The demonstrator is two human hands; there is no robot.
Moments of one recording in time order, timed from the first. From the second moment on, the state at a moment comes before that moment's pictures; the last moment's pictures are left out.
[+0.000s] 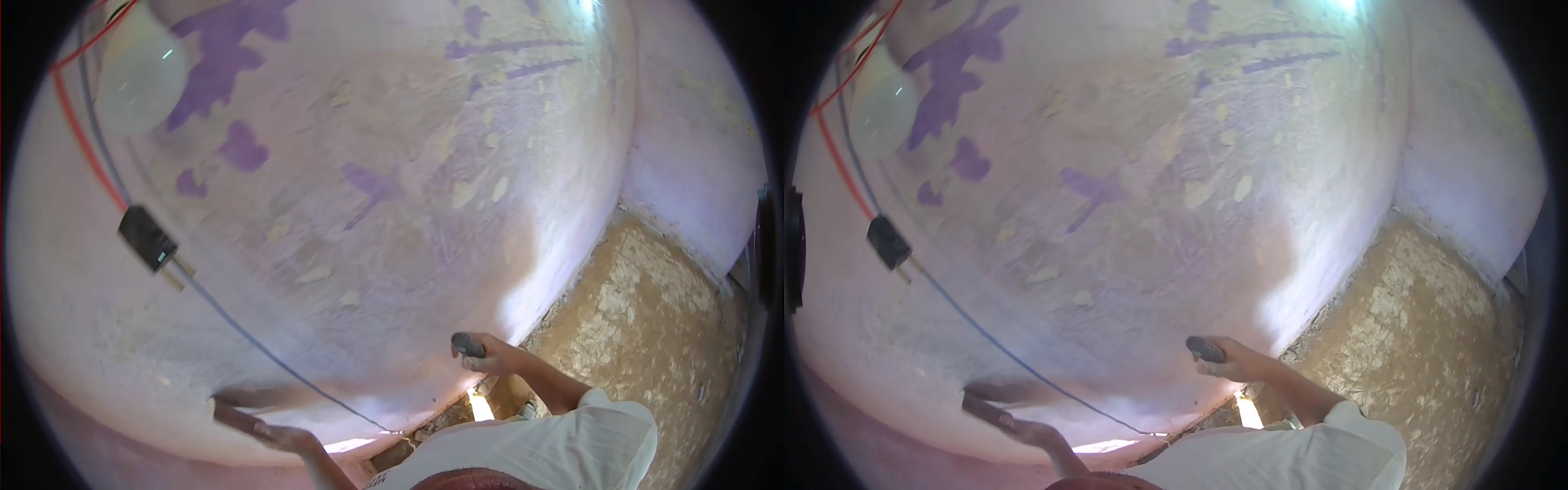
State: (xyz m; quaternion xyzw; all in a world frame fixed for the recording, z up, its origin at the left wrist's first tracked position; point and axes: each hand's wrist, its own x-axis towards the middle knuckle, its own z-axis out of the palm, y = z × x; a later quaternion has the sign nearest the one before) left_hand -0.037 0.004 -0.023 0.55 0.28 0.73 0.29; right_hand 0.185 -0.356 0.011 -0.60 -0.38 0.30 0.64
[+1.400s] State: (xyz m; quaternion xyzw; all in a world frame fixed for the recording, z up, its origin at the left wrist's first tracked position) left_hand 0.408 -0.422 0.001 0.86 -0.05 0.51 0.01; right_hand 0.255 -0.758 0.002 -0.82 0.00 0.07 0.57
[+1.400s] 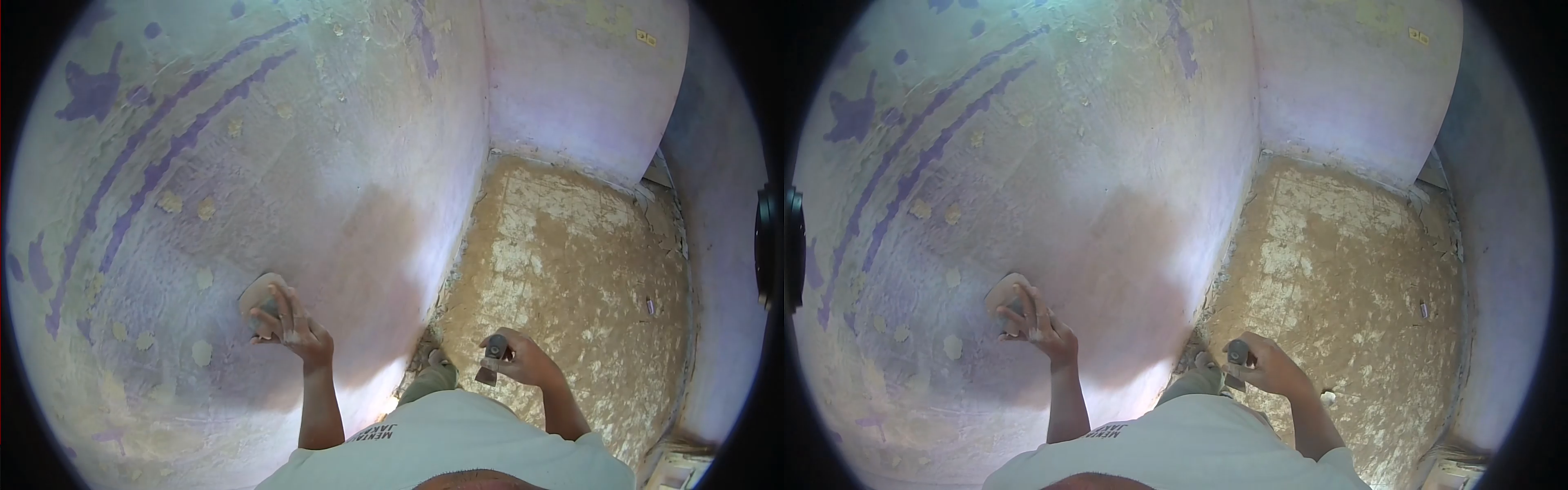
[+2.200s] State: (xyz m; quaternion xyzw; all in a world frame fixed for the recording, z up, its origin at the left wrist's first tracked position) left_hand 0.535 -0.492 0.024 0.72 -0.38 0.43 0.38; right_hand 0.504 -0.762 0.020 -0.56 0.02 0.17 0.81
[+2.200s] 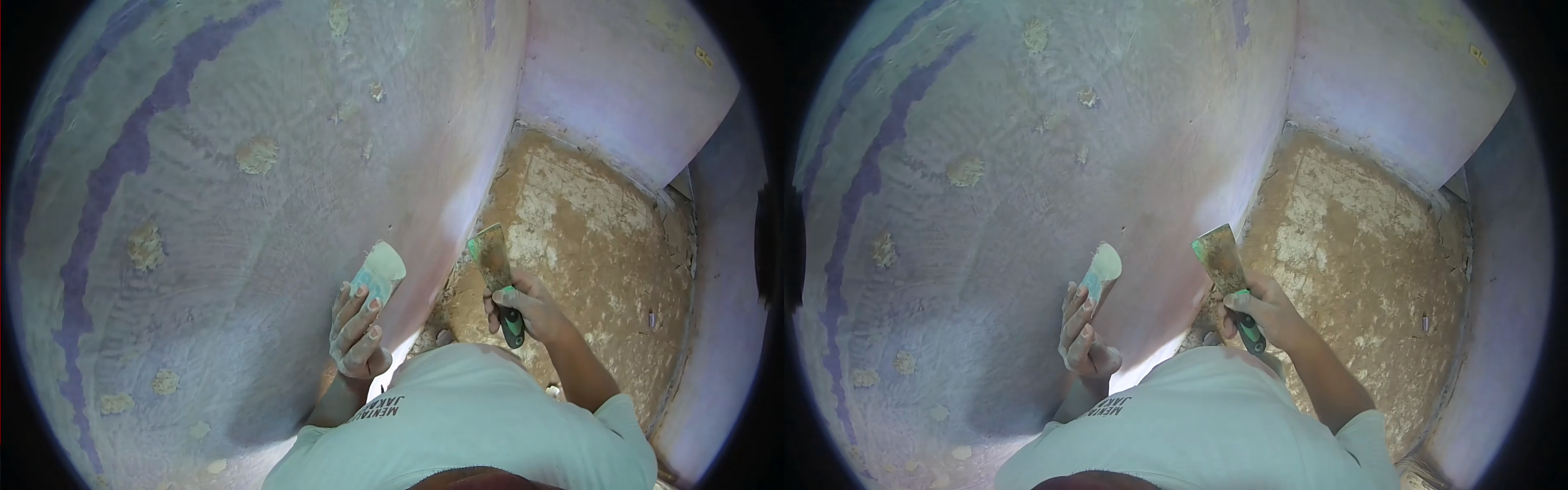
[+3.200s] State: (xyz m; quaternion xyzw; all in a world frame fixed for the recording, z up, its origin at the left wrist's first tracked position) left_hand 0.577 -0.537 0.021 0.70 -0.35 0.49 0.39; right_hand 0.651 -0.760 0.156 -0.67 -0.13 0.20 0.71
